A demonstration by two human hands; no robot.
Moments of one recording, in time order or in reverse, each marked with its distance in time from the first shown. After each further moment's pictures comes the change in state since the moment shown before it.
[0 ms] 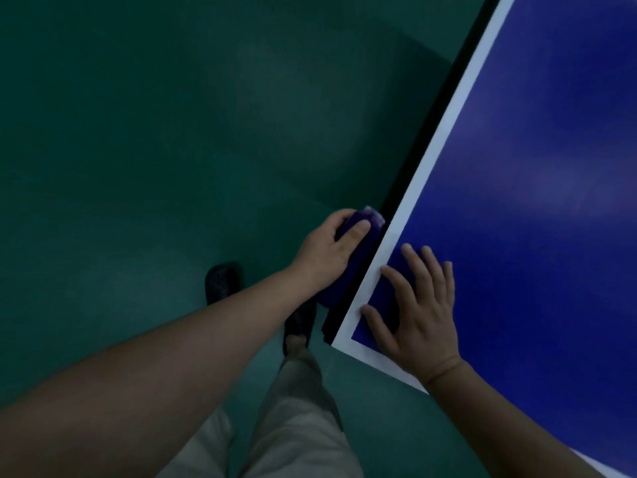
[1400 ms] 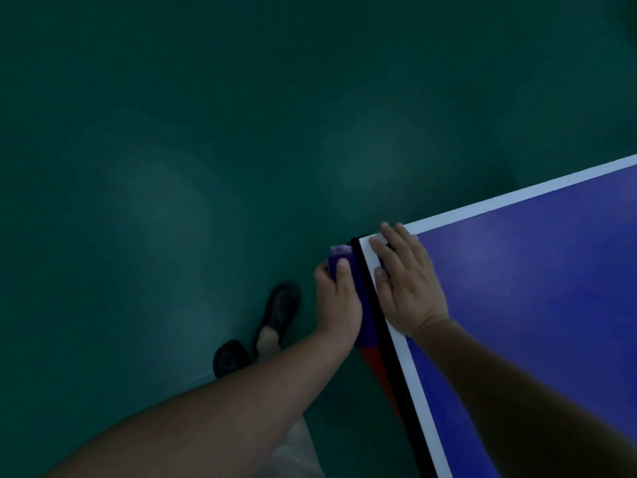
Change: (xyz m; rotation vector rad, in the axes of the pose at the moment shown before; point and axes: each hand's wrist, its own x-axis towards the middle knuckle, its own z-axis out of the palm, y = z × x) left_hand -0.146 -0.079 0.157 -0.871 0.970 -0.041; right_hand -0.004 0.017 -0.006 0.013 -0.314 -0.804
